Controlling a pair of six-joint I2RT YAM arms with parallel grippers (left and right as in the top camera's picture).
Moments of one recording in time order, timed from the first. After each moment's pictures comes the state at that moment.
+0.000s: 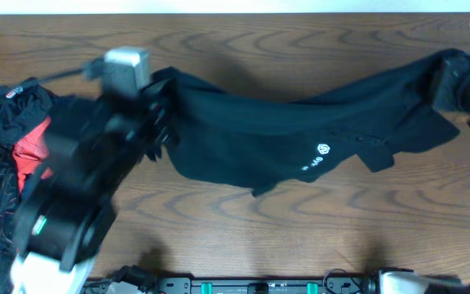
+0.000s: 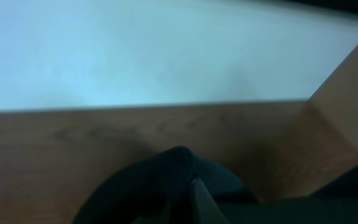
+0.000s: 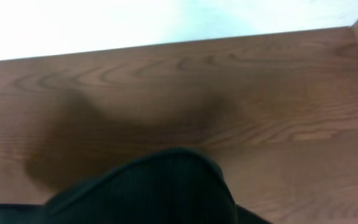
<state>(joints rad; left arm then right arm) -0.34 1.07 1.40 -0.69 0.07 -0.26 0.00 1.47 2.17 -1.42 -0.01 0.12</state>
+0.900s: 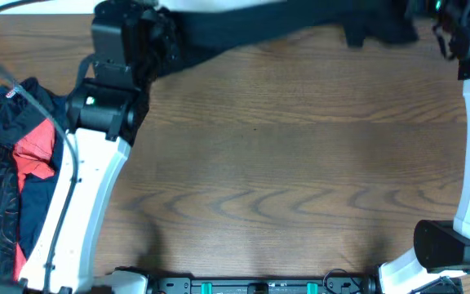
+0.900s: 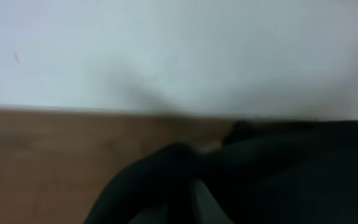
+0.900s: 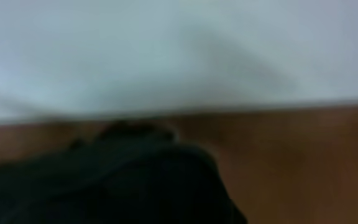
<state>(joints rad) -0.22 1.47 1.55 -0.53 -0.04 -0.22 0.00 1.76 2.21 -1.01 -0.01 0.10</state>
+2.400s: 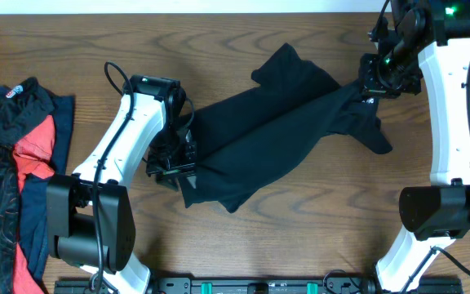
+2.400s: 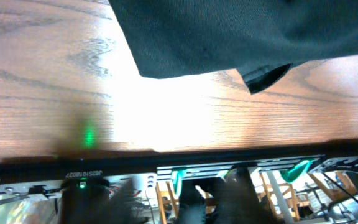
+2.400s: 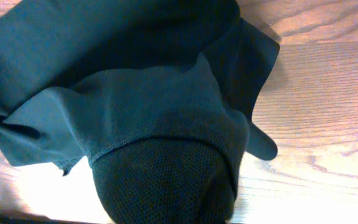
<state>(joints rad) -0.22 1.79 1.37 -1.52 0.30 -0.27 0.06 1.96 2.21 -1.69 -0.11 0.14</state>
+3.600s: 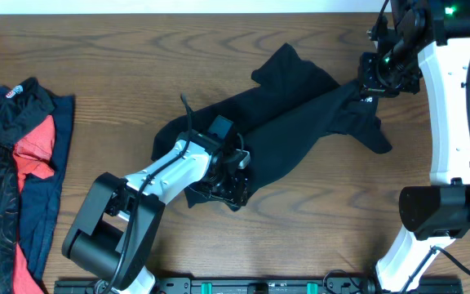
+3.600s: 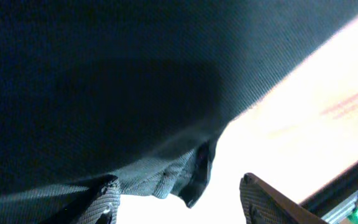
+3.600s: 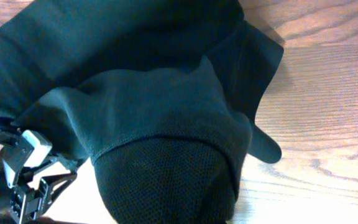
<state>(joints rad) -0.52 1.77 0.97 -0.79 0.44 -0.11 0.06 1.96 2.21 -1.68 -0.13 0.15</state>
